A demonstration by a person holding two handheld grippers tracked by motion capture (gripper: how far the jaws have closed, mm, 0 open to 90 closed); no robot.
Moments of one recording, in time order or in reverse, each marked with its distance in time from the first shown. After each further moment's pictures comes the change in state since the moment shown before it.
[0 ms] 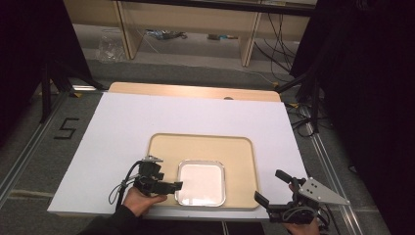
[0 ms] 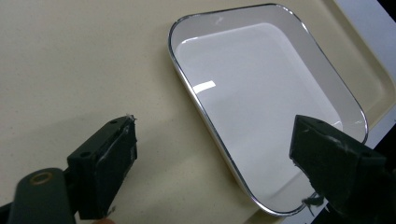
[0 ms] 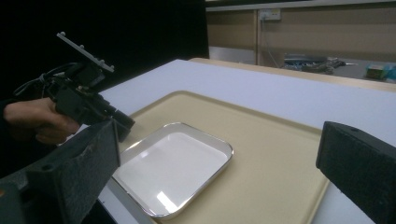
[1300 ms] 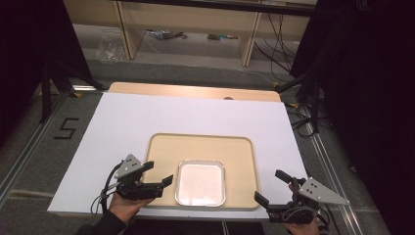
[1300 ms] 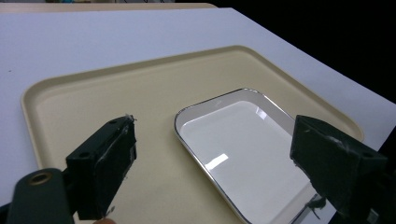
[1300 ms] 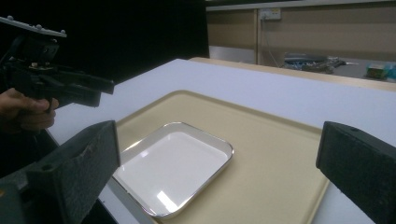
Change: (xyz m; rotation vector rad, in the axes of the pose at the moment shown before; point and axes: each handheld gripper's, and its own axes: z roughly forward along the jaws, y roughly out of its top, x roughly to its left) left arm -0.010 -0.016 -0.051 -0.376 0.005 0.177; right arm 0.001 0.000 0.000 0.007 0.004 0.006
